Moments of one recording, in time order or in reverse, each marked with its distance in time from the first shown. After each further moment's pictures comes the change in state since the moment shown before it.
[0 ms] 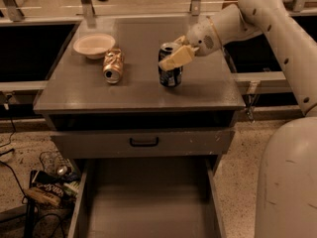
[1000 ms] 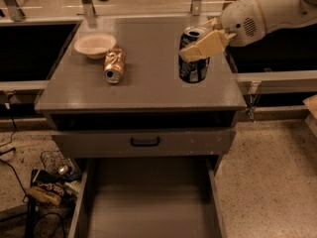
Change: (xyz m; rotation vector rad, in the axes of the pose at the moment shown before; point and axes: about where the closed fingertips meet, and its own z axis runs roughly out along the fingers) arm -0.035 0.096 -0.082 0.116 -0.024 0.017
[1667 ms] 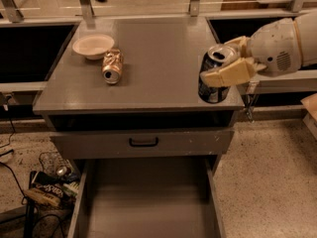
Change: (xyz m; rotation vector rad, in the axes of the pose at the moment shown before) arm 0.035 0.054 -0.034 0.156 -0.035 -0.069
